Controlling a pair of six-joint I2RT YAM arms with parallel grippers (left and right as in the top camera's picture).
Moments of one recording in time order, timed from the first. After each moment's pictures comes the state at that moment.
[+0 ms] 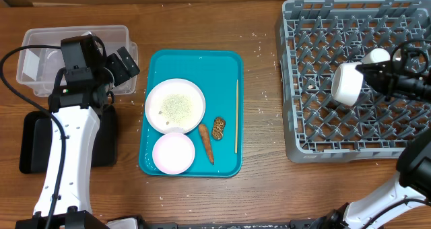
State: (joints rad) left arm 0.13 1.45 1.21 -0.58 0.03 -0.41; right arm -0.61 1.99 1.59 -1.32 -1.25 -0.06
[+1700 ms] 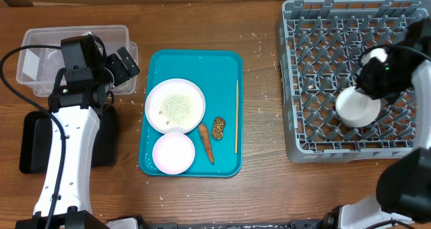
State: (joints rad) left arm 0.13 1.45 1.21 -0.58 0.03 -0.41; right arm -0.32 1.76 1.60 -1.29 -0.25 0.33
